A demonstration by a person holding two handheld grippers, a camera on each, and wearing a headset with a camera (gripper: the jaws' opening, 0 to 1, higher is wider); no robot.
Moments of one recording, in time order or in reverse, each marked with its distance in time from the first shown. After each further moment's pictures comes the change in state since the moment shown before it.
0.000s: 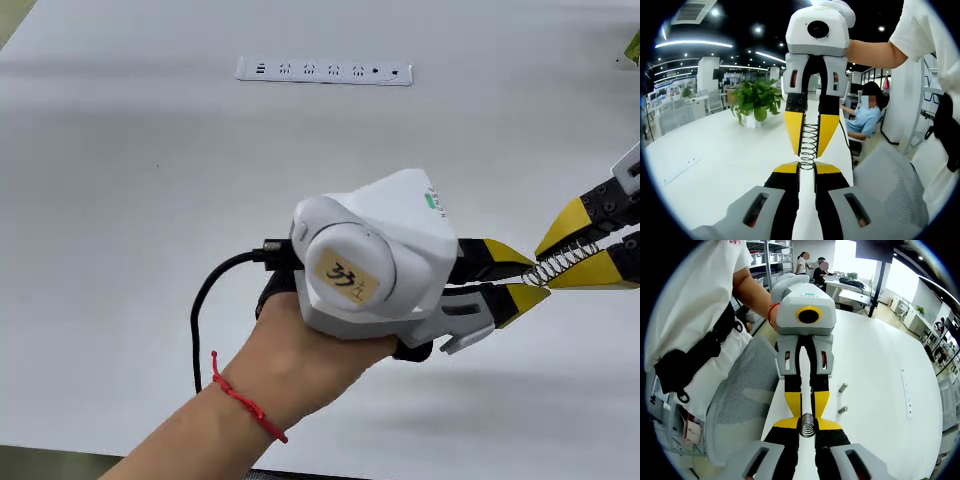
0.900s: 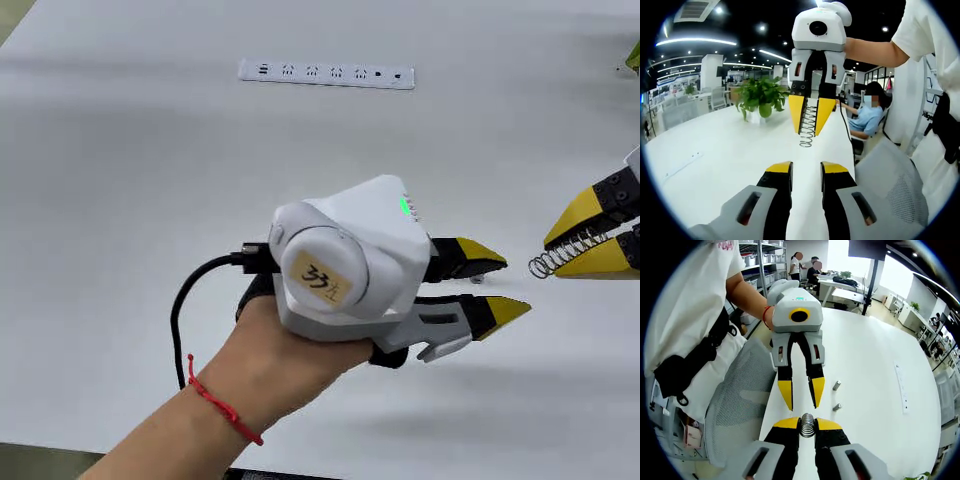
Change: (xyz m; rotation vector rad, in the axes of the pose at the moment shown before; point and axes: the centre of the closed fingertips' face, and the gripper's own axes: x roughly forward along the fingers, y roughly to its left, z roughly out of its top) left arm -0.023 0.011 -0.013 -0.020 0.011 0.033; right arm -0.010 -0.014 -0.001 0.043 0.004 -0.036
